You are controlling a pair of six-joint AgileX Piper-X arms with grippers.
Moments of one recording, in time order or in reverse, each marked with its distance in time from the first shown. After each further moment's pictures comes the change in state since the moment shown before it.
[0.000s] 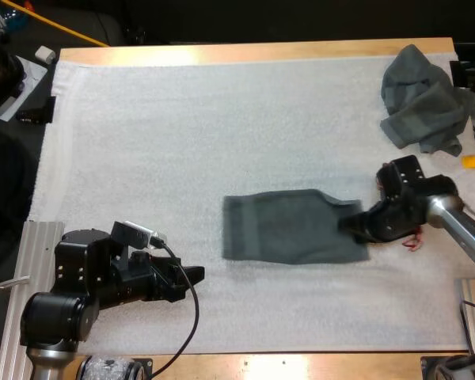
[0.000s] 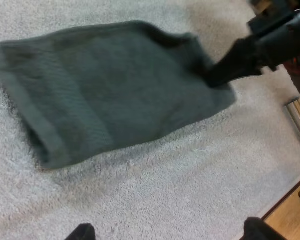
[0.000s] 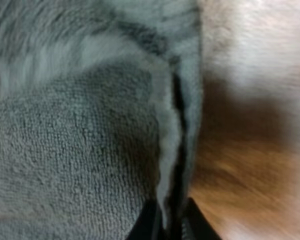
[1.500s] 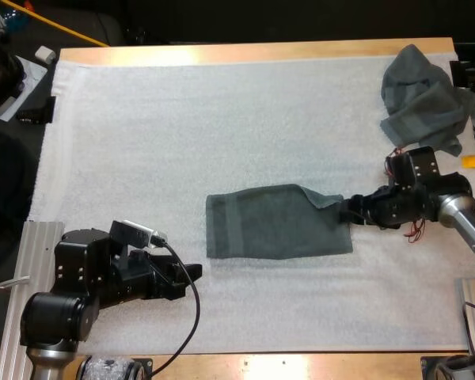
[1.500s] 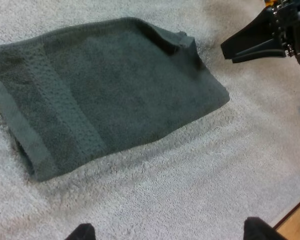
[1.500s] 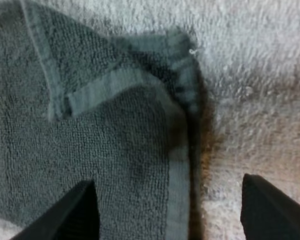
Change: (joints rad) left arm 0.000 0.000 0.000 -0.007 -0.044 0.000; right arm -0.044 -0.083 -0.006 -0.084 -0.063 -0.006
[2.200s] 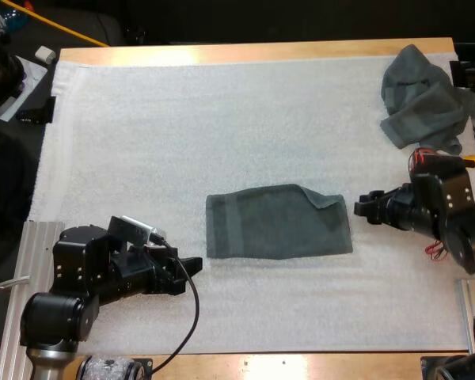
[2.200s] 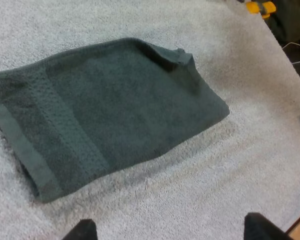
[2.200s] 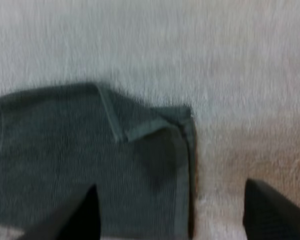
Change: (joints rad) left arm 0.000 0.000 0.000 -0.060 0.000 -0.001; right arm 0.127 -0.434 0.000 0.106 0.332 0.071
